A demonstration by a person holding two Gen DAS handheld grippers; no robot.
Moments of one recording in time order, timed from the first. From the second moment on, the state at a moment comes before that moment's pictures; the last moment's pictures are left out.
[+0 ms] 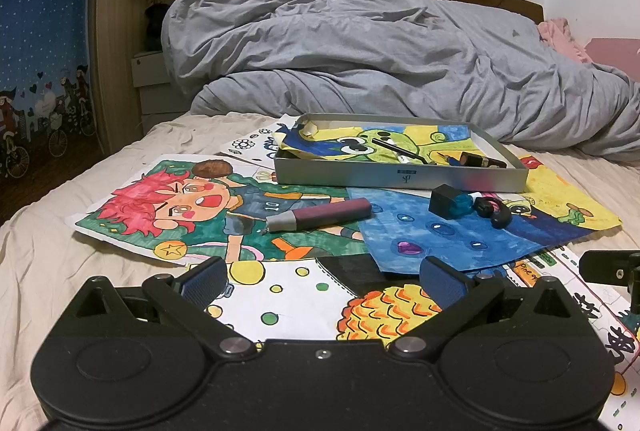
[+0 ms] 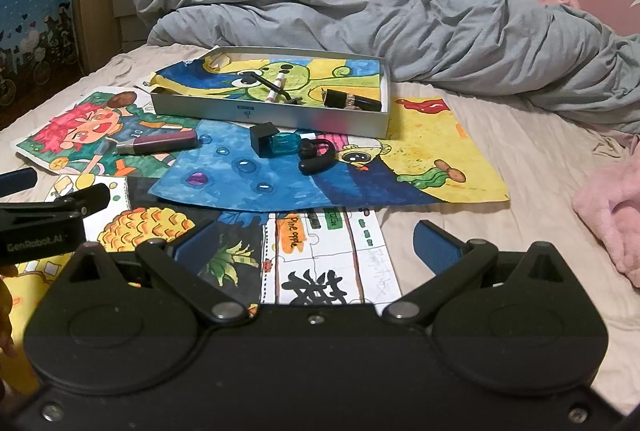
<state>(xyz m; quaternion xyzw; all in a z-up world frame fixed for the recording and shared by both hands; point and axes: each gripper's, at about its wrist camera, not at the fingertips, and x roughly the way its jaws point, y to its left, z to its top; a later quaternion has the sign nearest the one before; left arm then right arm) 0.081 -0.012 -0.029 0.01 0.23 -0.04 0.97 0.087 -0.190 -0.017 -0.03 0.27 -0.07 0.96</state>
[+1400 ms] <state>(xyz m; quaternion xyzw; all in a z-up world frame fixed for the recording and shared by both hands) 0.136 -0.039 -0.029 0.00 0.22 -0.09 0.97 0.130 -0.208 -0.018 -0.04 0.26 -0.08 0.96</state>
